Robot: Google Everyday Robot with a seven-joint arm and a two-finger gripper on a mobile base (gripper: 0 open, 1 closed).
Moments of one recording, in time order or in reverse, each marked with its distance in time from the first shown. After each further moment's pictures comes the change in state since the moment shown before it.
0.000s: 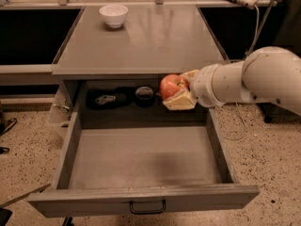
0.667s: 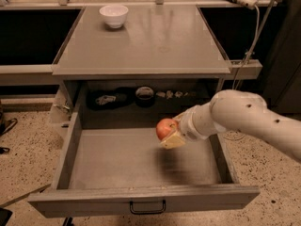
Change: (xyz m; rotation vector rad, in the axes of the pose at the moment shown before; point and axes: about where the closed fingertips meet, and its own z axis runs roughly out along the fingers) arm 0.113 0.068 0.083 -0.170 0.213 0.051
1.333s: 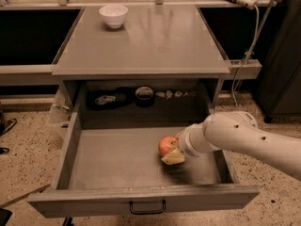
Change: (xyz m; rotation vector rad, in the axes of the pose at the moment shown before) arm 0.055 0.026 0.039 -0.007 0.093 0.069
